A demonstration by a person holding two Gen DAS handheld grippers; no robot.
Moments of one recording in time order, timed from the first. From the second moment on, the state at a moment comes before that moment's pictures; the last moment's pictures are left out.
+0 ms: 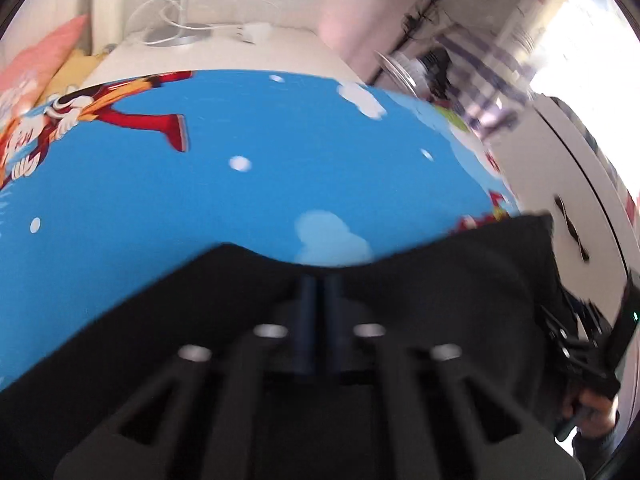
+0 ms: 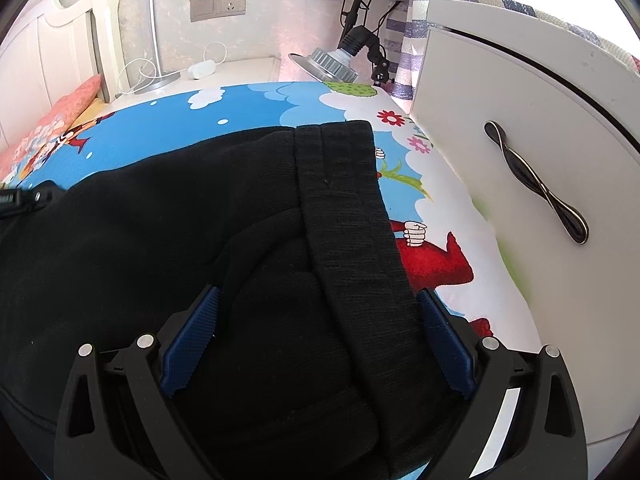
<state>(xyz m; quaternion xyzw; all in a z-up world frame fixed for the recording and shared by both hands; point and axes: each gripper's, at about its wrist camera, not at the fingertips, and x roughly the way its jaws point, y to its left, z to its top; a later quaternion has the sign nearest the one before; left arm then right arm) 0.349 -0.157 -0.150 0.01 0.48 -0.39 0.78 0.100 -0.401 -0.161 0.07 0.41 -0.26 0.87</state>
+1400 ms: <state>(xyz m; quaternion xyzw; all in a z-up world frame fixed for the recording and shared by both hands) 0.201 0.165 -0.159 -0.03 0.39 0.04 0.92 0.206 -0.371 -0.153 -0.14 0.40 -0.31 0.85</state>
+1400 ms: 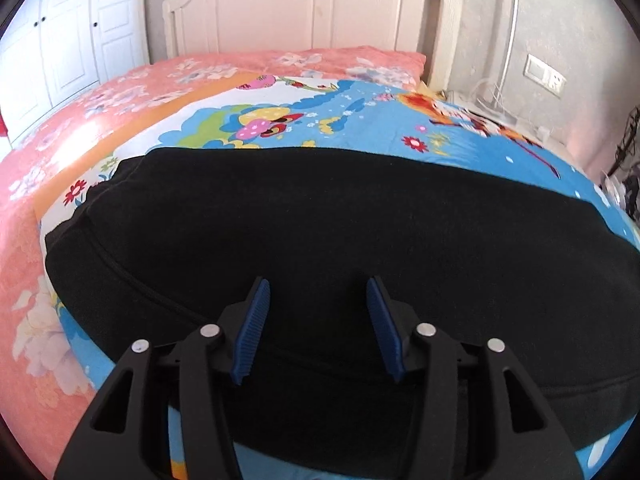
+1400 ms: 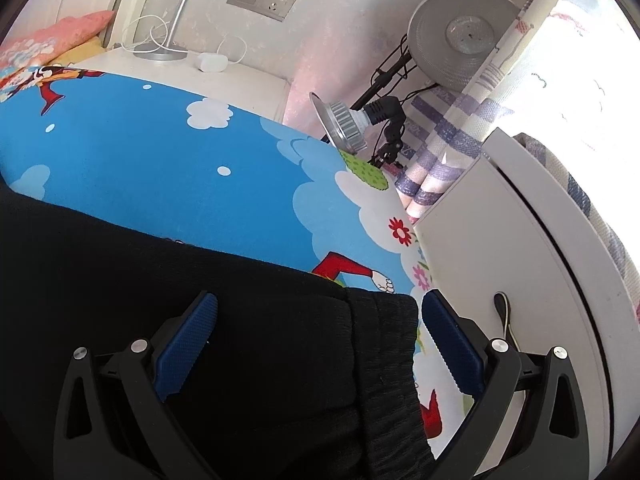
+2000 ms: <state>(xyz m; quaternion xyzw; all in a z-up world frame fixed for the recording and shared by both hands) 0.201 0.158 -0.166 -0.02 0.36 0.04 0.93 0.248 -0.049 -0.093 -0.10 0.30 0.04 0.95</state>
